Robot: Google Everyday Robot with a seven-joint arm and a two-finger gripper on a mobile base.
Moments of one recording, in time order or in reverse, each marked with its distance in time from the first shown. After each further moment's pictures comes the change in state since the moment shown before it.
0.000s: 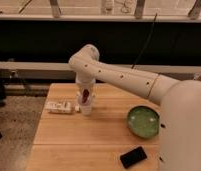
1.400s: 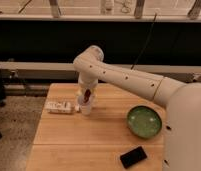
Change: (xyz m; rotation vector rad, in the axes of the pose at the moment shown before) arm 0.000 -0.002 0.003 0.032 0.013 -0.020
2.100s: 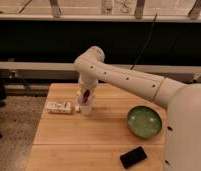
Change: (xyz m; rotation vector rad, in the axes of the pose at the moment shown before) arm 0.001 0.001 0.001 0.013 0.007 -0.005
